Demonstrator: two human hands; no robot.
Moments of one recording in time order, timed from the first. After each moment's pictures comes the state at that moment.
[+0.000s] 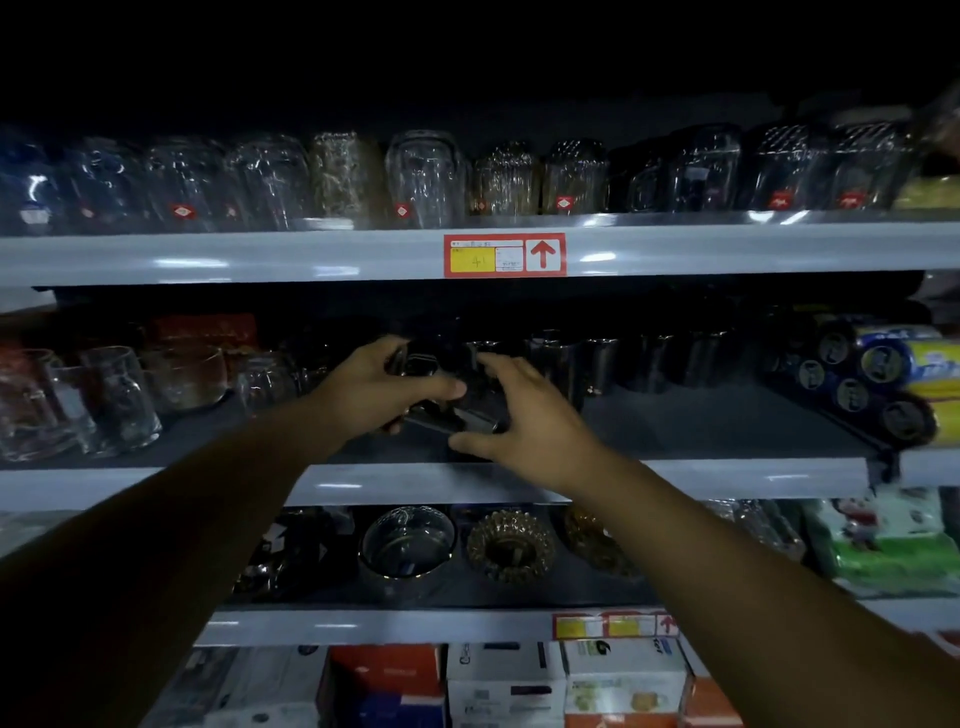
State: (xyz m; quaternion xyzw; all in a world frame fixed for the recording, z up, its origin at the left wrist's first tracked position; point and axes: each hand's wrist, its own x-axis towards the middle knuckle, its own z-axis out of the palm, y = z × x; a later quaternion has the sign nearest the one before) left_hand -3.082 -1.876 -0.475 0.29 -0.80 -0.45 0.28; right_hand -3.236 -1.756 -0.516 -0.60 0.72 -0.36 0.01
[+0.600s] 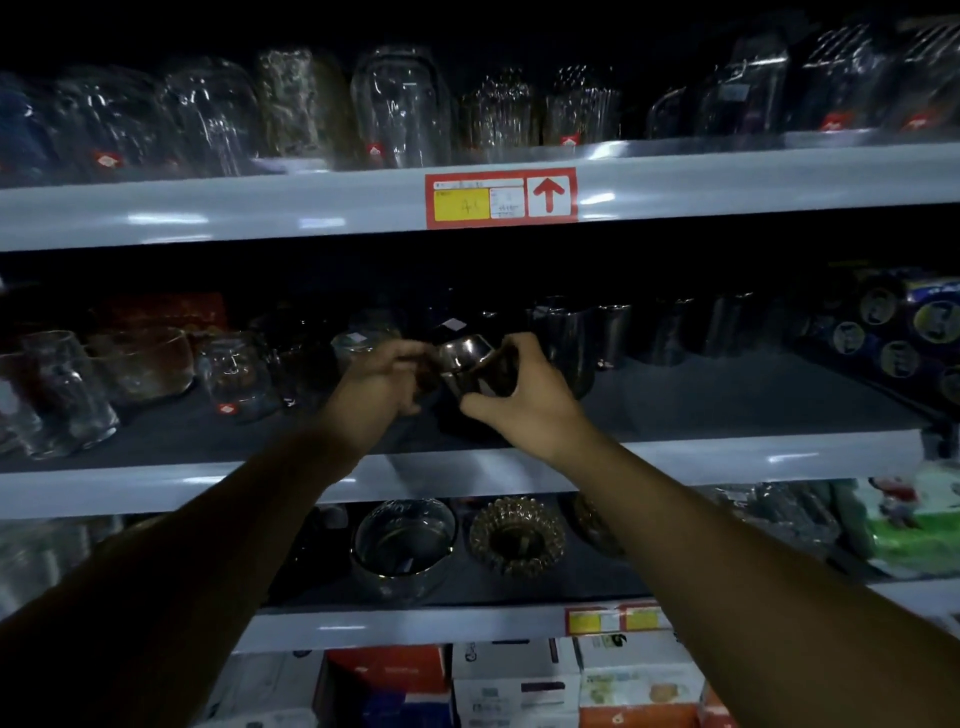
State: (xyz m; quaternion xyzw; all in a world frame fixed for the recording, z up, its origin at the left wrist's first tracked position) left_hand -3.120 -1.919 -0.533 0.27 -0.70 -0.57 0.34; right_hand -3.262 -1.797 -0.550 -0.50 0.69 -0.52 0.13
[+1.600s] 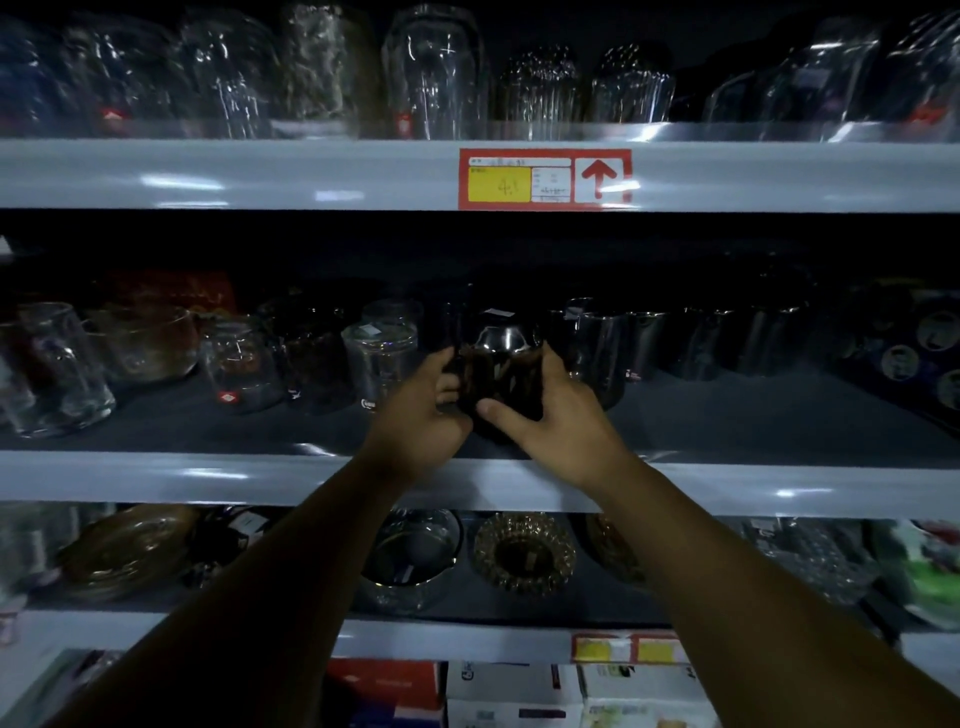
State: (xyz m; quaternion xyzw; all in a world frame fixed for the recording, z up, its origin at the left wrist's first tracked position) left_hand -3.146 -1.927 -0.583 0.24 -0.80 -0.41 0.35; right_hand -3.286 -1.812 -0.575 -0.53 0.73 -0.44 0.05
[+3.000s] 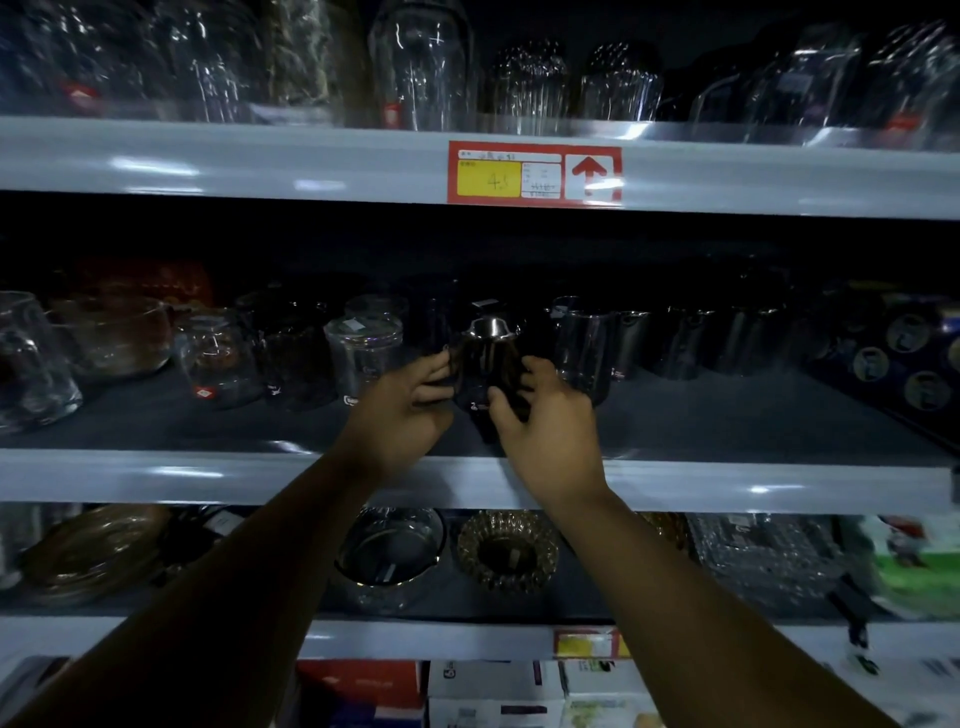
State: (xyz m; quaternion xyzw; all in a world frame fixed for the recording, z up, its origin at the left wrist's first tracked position) left_hand -3.144 -1.932 -0.583 0.22 -0.80 -0.42 0.36; right_hand -3.268 -1.817 -0.592 -0.45 0.74 -0.48 -0.13
